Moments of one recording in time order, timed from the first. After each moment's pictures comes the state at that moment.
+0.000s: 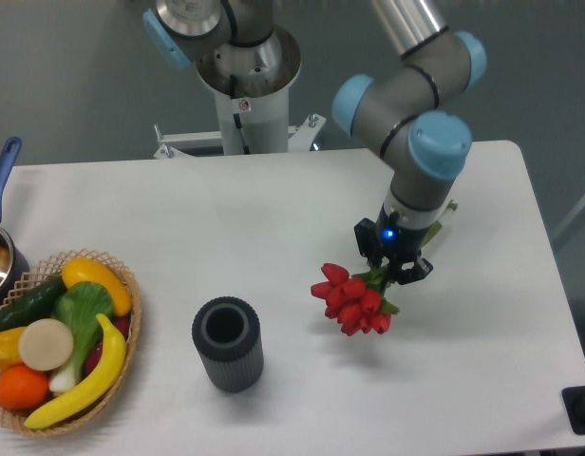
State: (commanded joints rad) arm 2.73 -1.81 -1.76 -0.97 1.12 1.42
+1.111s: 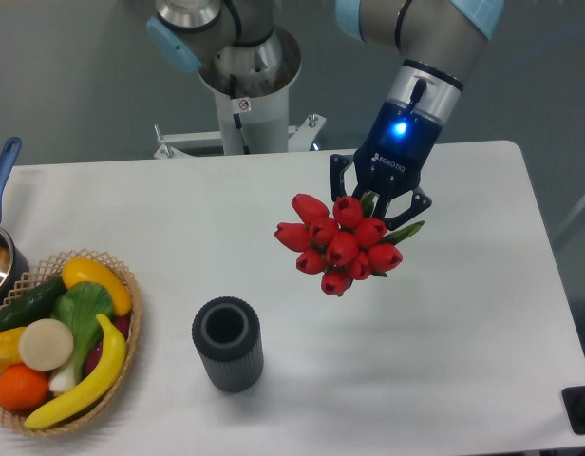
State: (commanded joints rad) arm 2.81 -1.68 -1.76 -0.96 0.66 1.17
